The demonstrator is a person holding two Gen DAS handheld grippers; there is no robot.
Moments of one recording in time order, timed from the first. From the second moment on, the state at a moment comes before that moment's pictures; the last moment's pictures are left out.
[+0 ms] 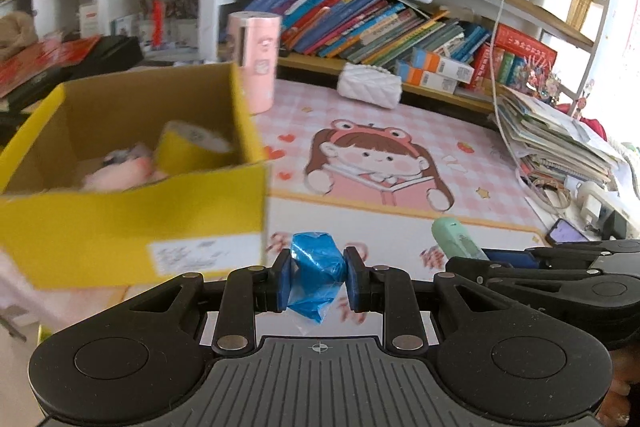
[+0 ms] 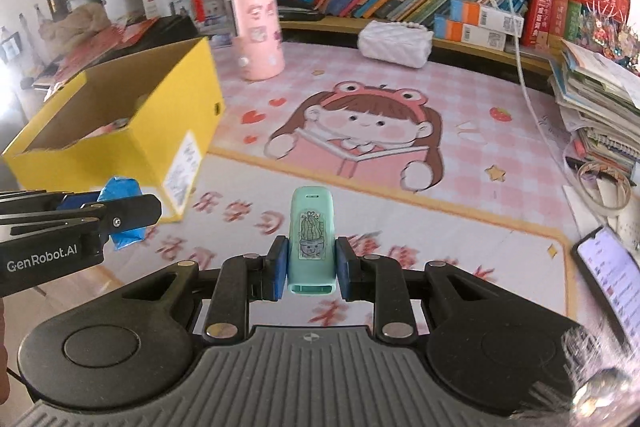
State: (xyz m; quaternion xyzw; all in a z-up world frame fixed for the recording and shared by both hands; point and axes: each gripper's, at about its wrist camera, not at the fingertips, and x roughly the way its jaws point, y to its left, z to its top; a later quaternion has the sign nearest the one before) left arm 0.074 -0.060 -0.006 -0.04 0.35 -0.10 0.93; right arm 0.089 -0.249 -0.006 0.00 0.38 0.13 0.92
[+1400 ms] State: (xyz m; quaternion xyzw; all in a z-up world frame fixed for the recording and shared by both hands) left arm -0.028 0.081 0.007 -0.07 0.32 -0.03 0.95; right arm -0.012 -0.105 0.005 -0.03 0.36 0.19 0.92
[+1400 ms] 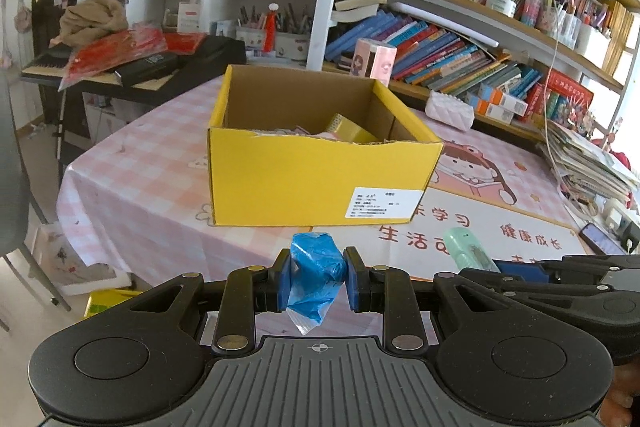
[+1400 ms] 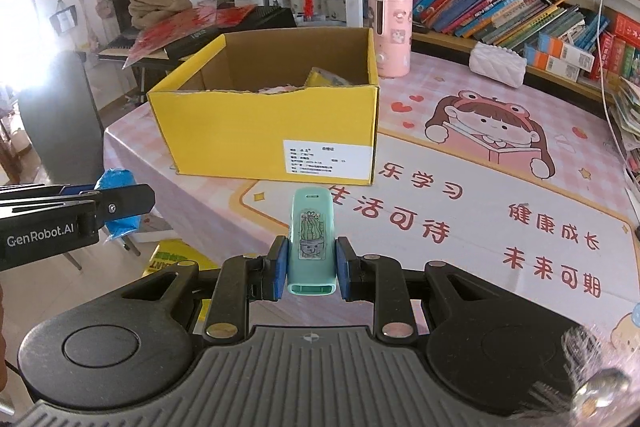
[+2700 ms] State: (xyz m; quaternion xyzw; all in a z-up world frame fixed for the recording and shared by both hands) left arm 0.084 0.082 0.045 -0.07 0.24 0.02 0.97; right arm 0.115 -0.080 0.051 -0.05 0.29 0.23 0.93
